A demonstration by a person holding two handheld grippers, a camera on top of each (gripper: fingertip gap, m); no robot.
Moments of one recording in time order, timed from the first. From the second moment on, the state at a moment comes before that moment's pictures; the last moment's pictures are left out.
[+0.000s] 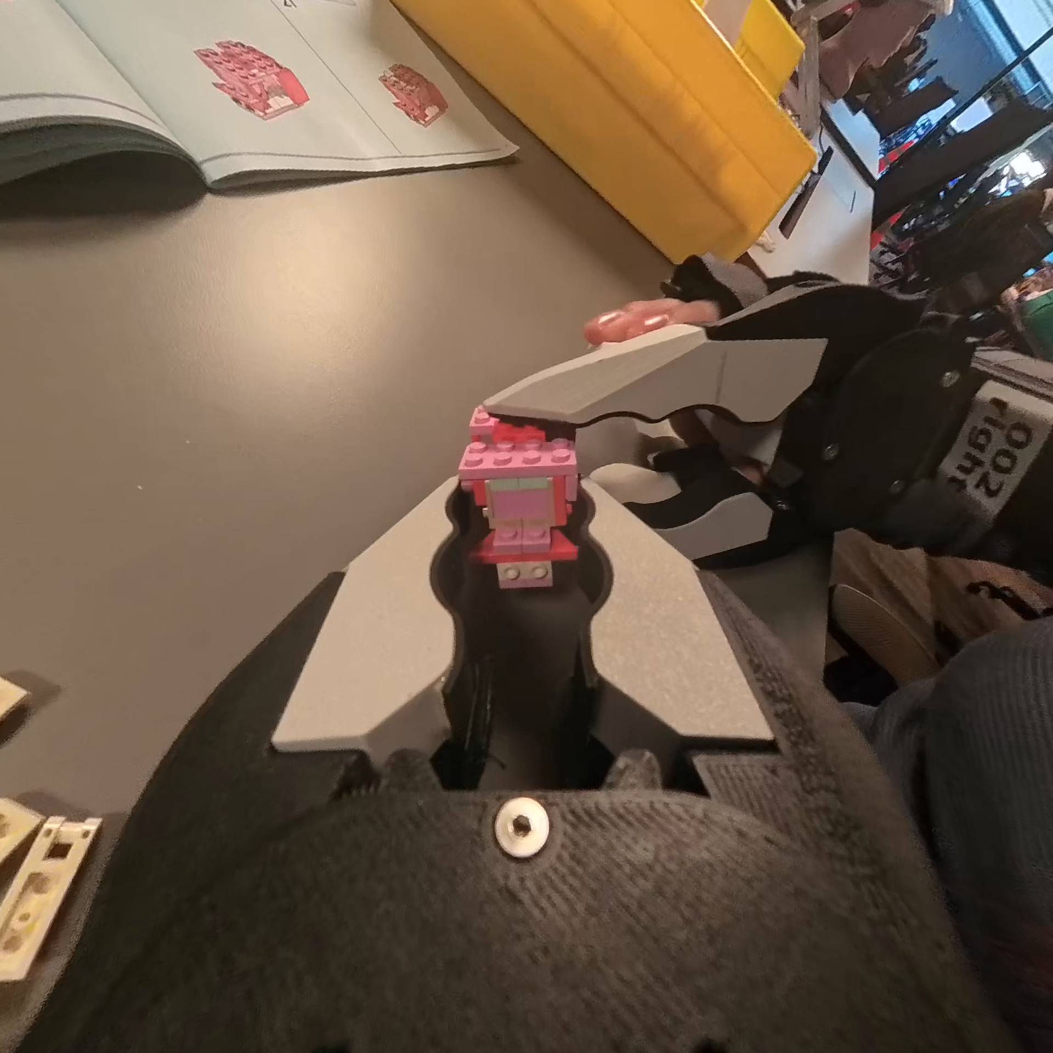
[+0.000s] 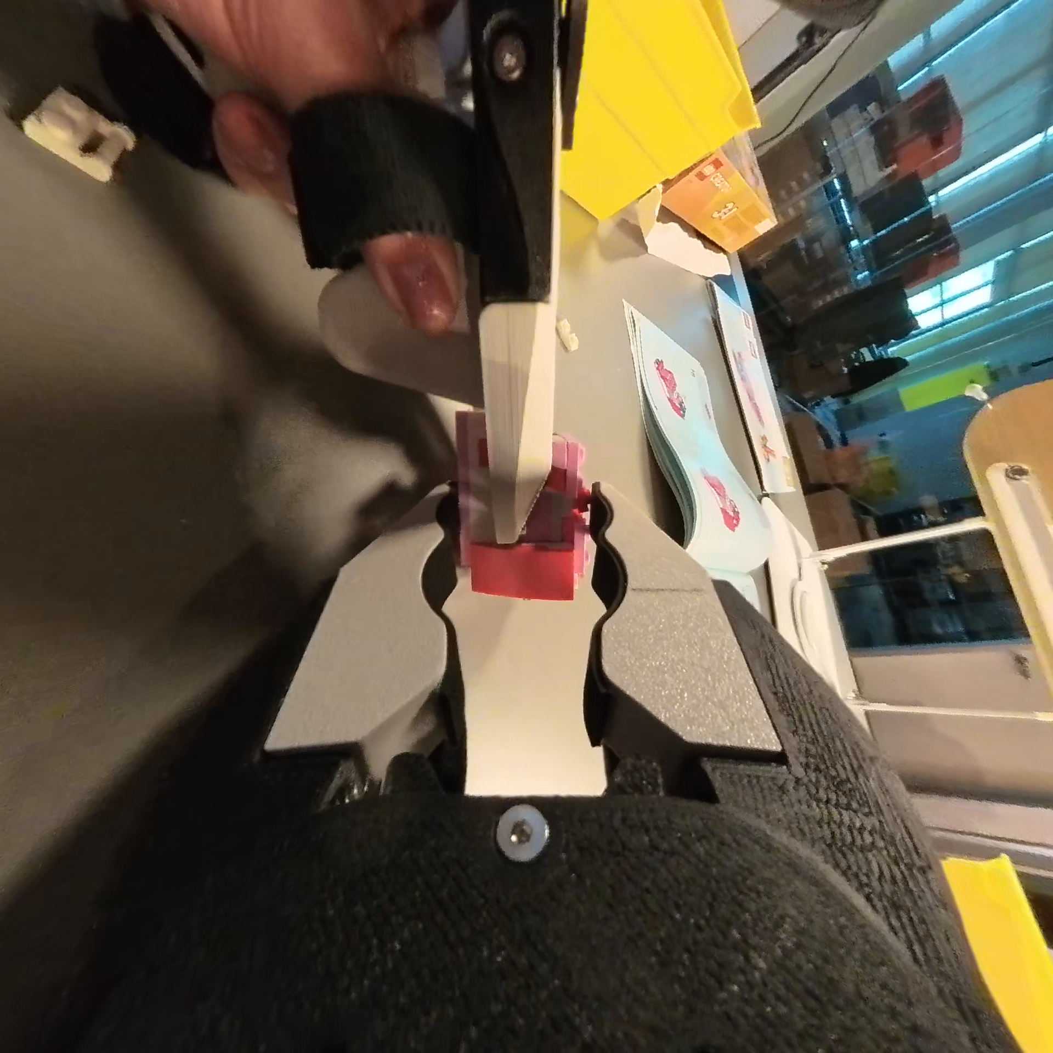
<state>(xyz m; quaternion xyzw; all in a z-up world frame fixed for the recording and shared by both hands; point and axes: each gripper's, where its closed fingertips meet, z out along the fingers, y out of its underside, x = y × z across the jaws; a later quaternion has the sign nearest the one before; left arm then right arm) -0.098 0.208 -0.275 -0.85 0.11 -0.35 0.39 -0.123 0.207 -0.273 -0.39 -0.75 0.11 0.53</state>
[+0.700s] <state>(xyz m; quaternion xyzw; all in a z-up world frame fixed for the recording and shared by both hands) -0.096 0.206 -0.279 -0.85 0.11 -0.35 0.37 -0.117 0.207 -0.274 -0.29 -0.79 0.03 0.54</state>
